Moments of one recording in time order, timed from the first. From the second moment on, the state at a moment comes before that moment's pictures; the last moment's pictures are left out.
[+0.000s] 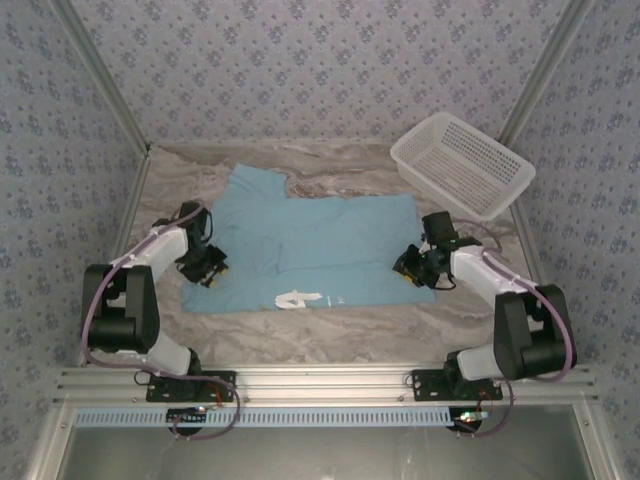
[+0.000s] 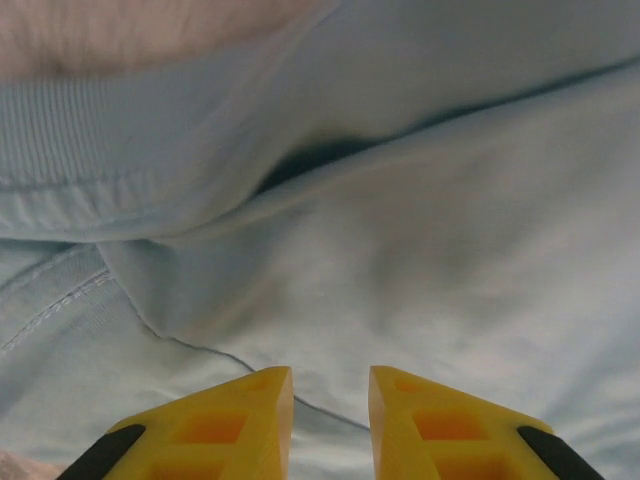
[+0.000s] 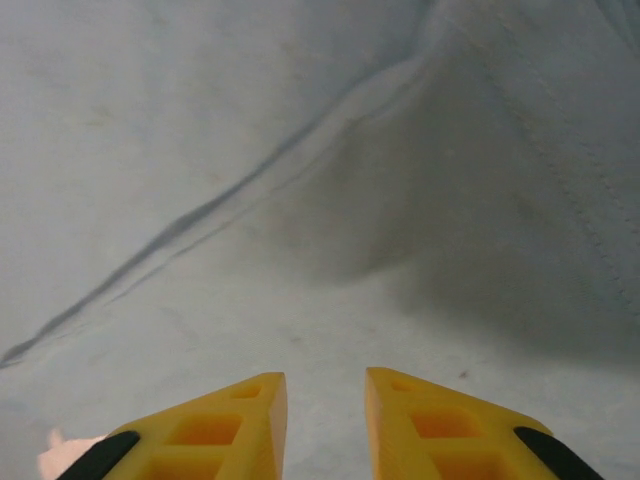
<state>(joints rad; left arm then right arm) -0.06 1.55 0.89 -0.83 0.13 -0.89 0.18 1.42 0.74 -0.56 -0.31 0.73</state>
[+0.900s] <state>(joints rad) 0.03 1.35 0.81 -1.01 -0.01 -0.93 0.26 1.30 0.76 -0.93 -0.23 0.69</state>
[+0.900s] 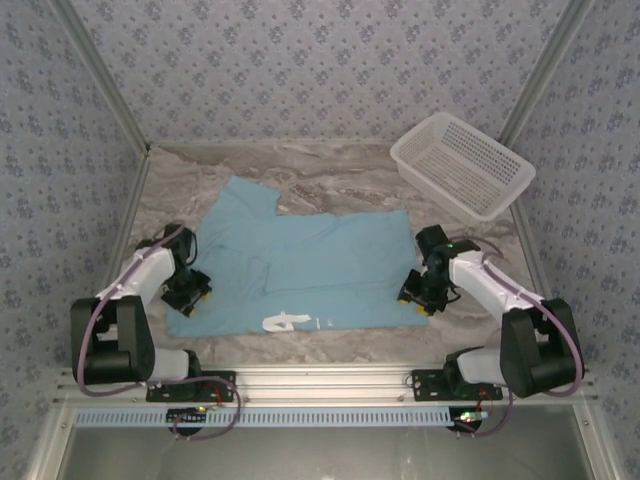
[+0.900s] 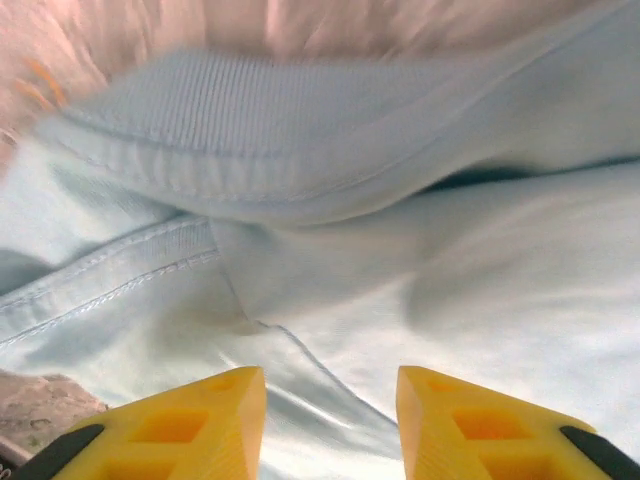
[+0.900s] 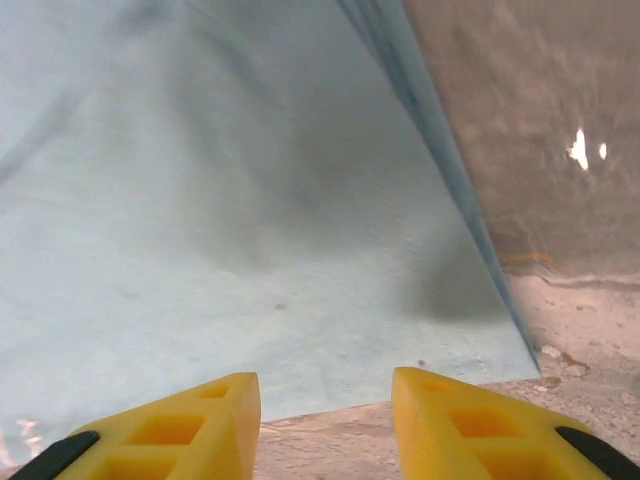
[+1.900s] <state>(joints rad) -0.07 2.64 2.48 -0.87 -0.07 -0.54 0.23 1.73 1.36 -0.57 -0.14 0.50</state>
